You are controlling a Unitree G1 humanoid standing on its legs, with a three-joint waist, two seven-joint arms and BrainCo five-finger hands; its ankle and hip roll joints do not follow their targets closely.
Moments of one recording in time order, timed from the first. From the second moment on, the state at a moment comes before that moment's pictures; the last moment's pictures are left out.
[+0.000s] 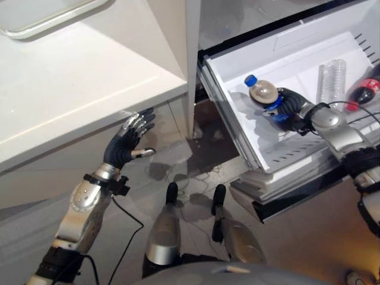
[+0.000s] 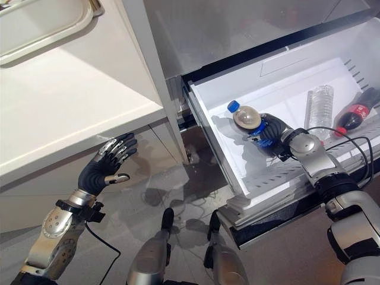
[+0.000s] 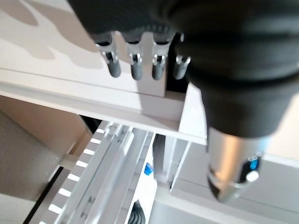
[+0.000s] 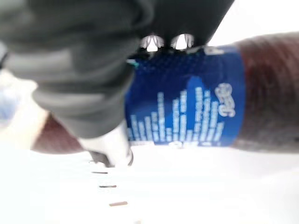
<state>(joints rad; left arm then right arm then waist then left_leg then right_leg) 0.07 0.61 -0.10 -0.18 -0.62 -0.28 -0.24 -0.83 -0.86 0.57 0.66 0.24 -0.02 0.25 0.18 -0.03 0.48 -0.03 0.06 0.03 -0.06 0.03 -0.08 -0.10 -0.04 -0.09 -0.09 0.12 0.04</state>
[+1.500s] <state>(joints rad) 0.07 0.62 -0.05 -0.21 -0.62 -0.25 -0.28 -0.66 -0.93 0.21 0.30 0.21 -0.05 0.21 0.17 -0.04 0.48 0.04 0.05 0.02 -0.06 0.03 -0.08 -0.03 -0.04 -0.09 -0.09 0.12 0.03</state>
